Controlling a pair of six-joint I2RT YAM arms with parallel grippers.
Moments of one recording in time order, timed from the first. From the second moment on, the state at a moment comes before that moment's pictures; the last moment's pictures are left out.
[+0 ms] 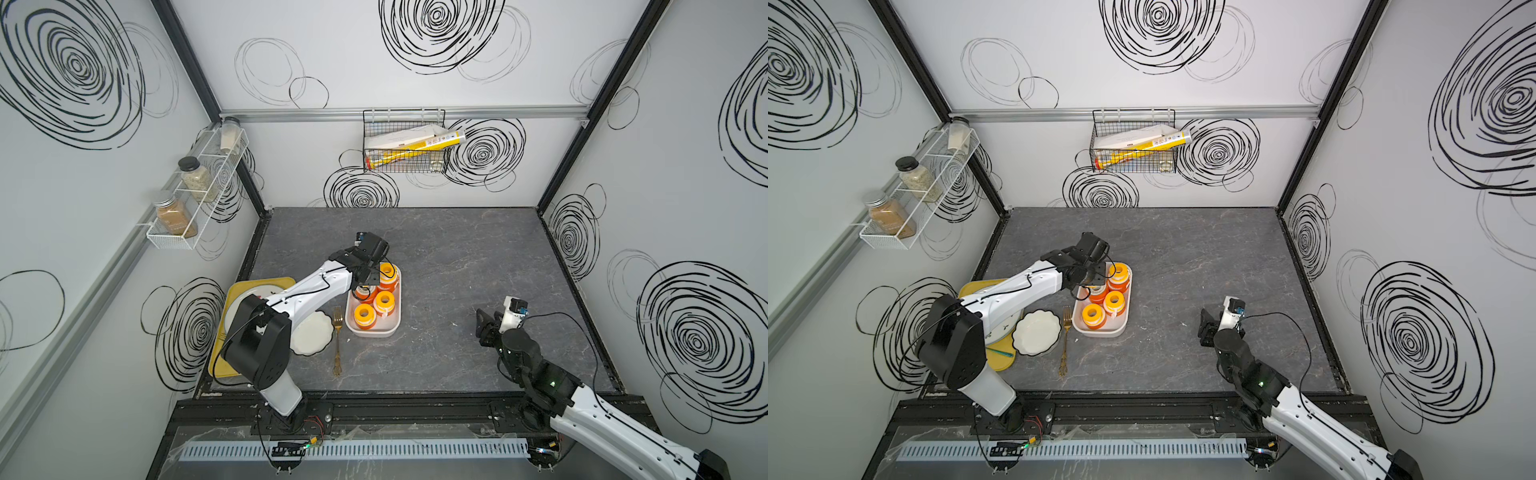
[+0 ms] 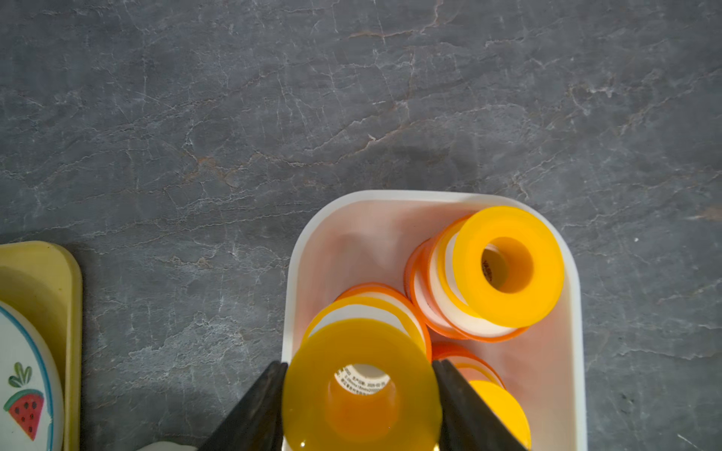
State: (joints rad) left arm -0.52 1.66 1.24 -0.66 -0.30 -0.50; right arm 0.80 0.43 0.14 -0.13 0.60 0.61
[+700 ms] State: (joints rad) left arm -0.50 1.72 1.20 -0.60 -0.24 -0.50; right arm 0.80 0.43 0.14 -0.13 0.59 0.61
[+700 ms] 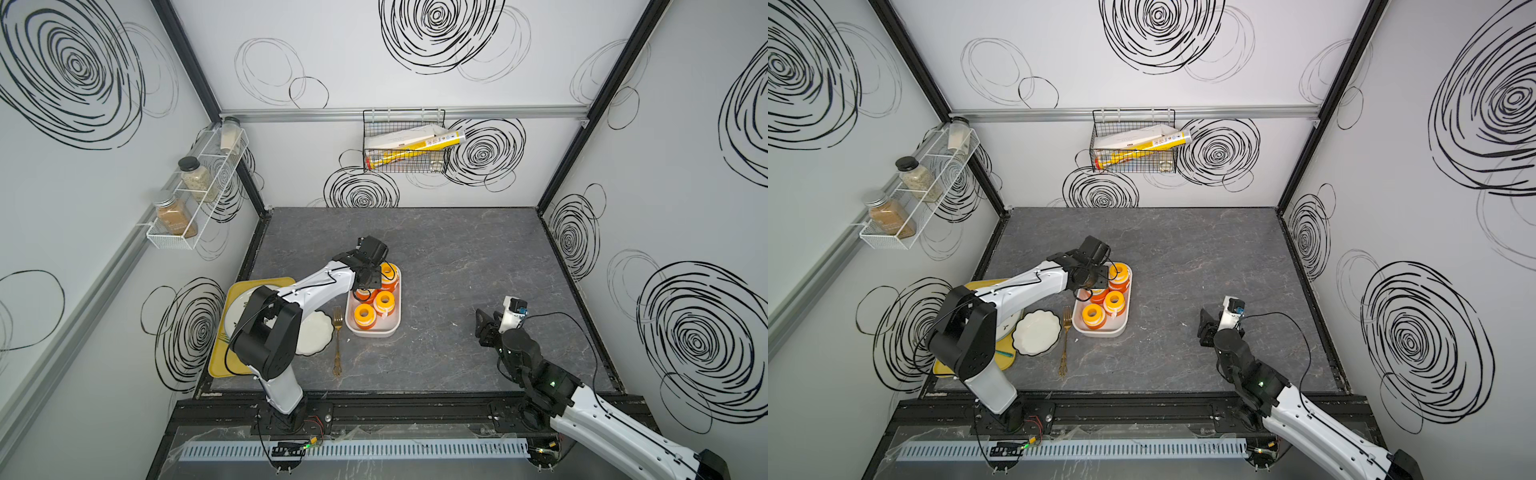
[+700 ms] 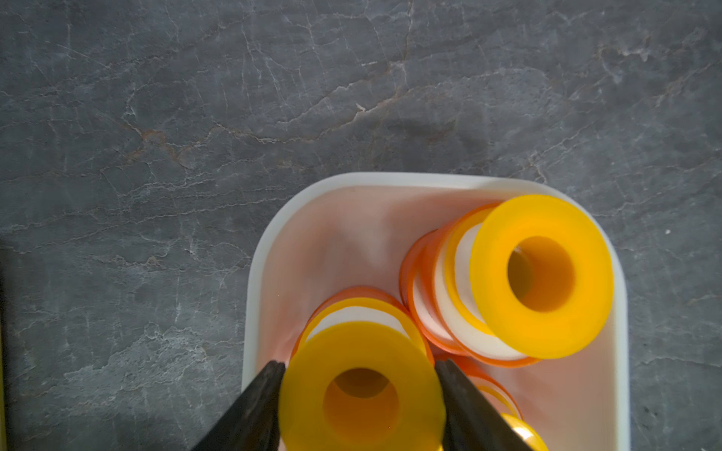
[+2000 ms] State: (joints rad) left arm -0.50 0.90 0.67 -0.18 -0.53 -0.49; right arm 0.75 0.76 0.33 0.12 0.69 0.39
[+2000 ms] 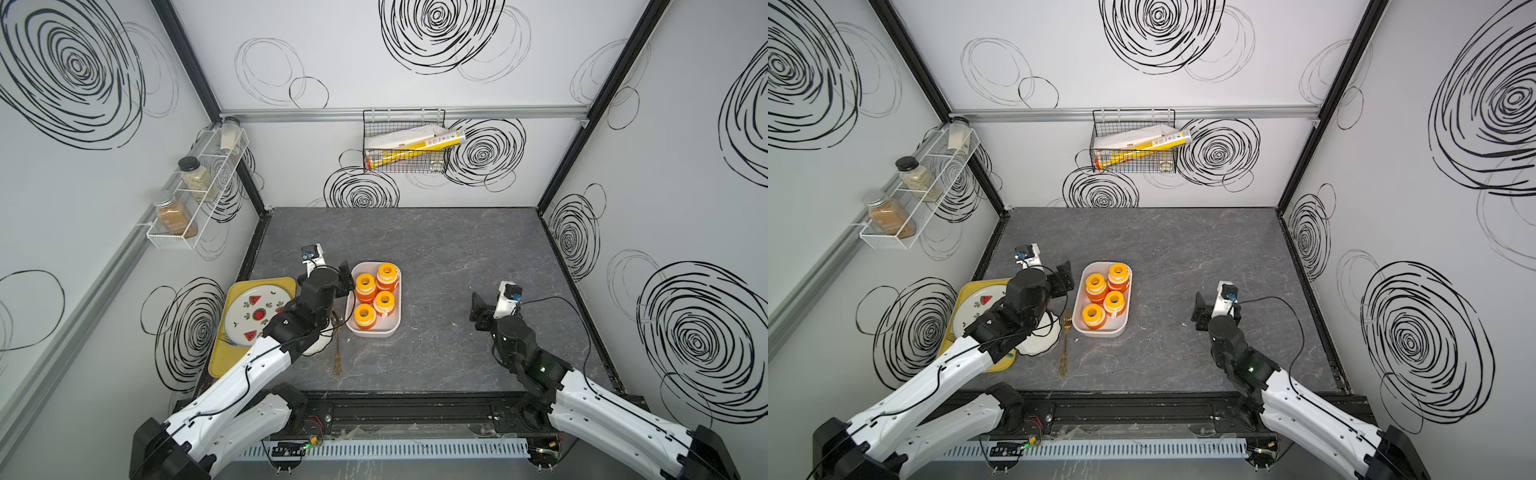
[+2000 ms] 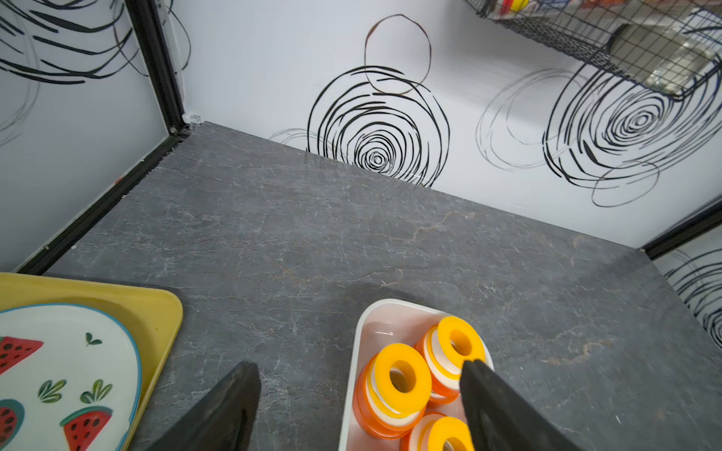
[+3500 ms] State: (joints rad) left arm -0.09 1.49 0.27 1.05 -0.24 -0.02; right arm 0.05 1.49 0.18 1.15 0.31 0.06
